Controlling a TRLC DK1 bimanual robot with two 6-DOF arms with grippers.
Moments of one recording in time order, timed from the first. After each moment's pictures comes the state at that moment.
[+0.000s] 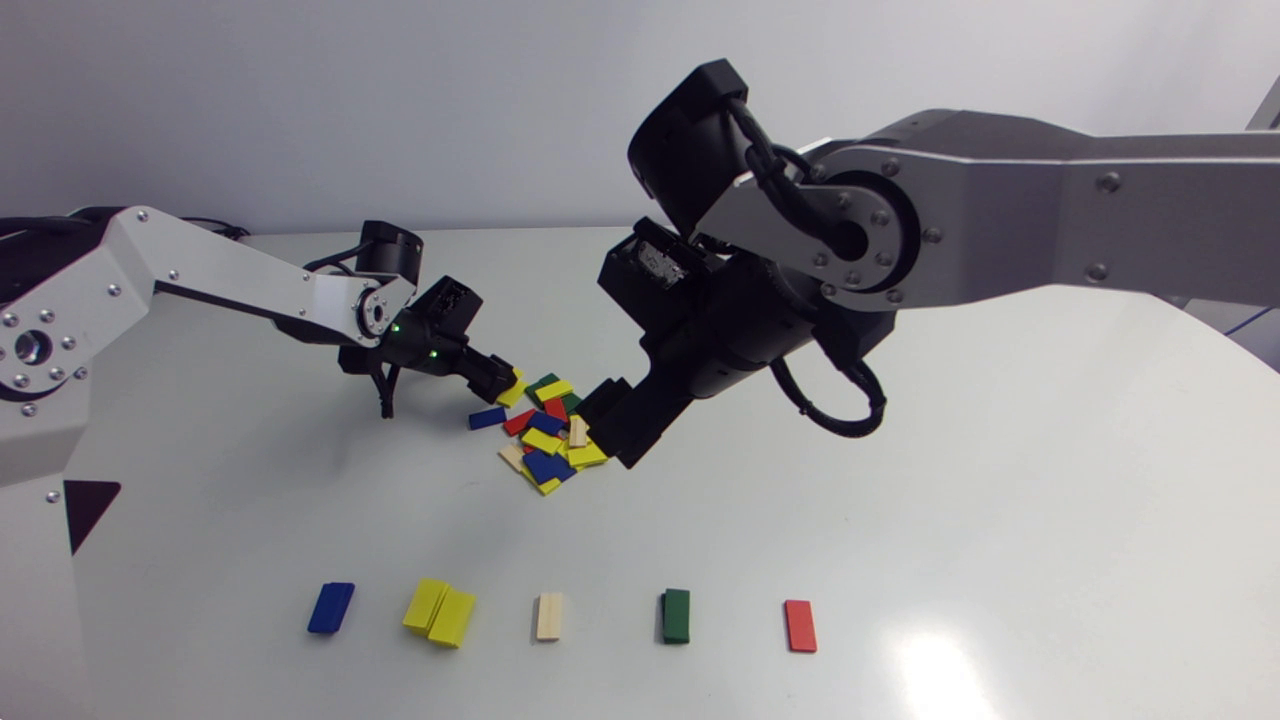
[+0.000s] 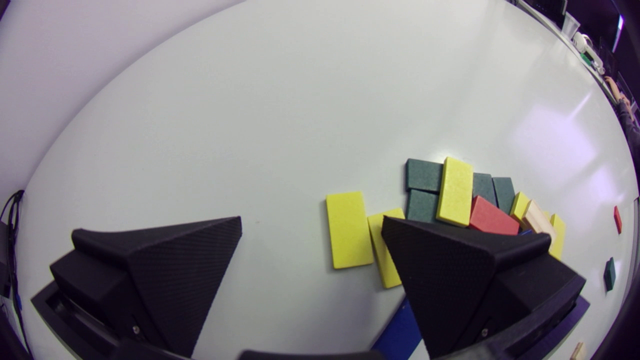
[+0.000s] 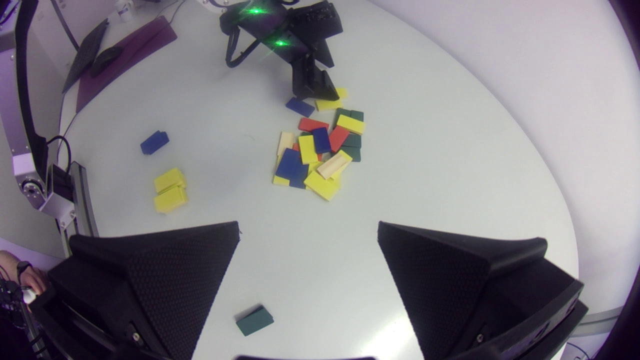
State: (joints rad) left arm -0.10 2.20 1.41 -0.10 0.26 0.48; right arm 0.74 1.60 1.33 -0.59 -0.04 -0.15
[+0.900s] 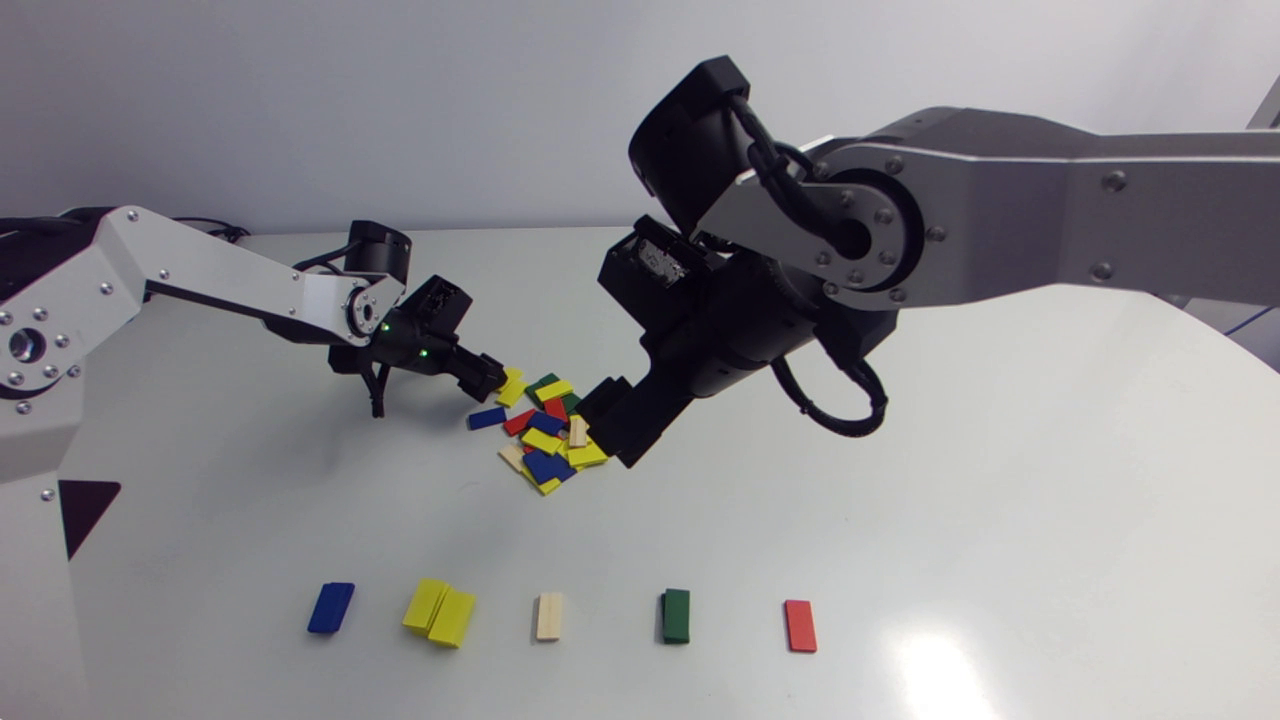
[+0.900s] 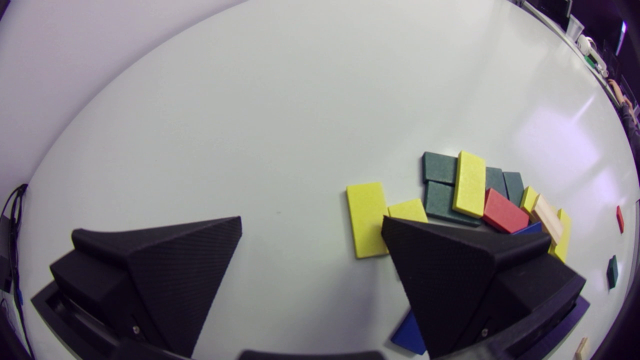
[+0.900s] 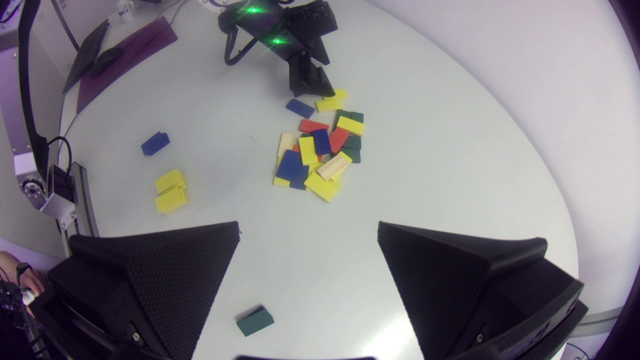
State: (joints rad) left arm -0.08 2.20 1.41 -0.10 0.26 0.49; right arm 0.74 1.60 1.33 -0.59 -0.04 -0.15
